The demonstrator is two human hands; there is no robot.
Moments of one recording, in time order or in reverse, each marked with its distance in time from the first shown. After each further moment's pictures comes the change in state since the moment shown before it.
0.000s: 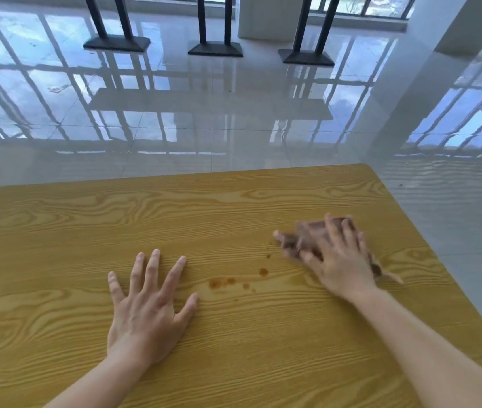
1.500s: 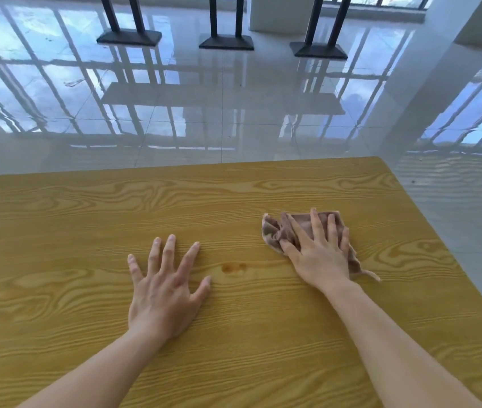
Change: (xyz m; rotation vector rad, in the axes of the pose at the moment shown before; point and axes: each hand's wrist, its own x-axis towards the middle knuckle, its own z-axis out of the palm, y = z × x) left_hand -0.004 0.006 -0.008 -0.034 -0.005 -0.010; right_hand -0.012 -0.069 0.008 0.123 0.014 0.032
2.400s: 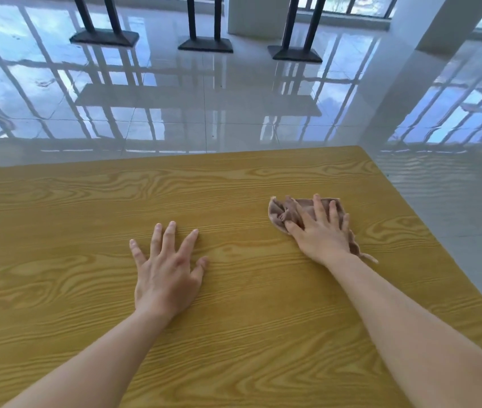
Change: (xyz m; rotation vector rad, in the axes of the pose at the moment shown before) left_hand -0.003 -0.006 0.002 -0.110 0.057 0.042; right_hand -0.010 0.005 -0.006 -0.025 -0.071 0.176
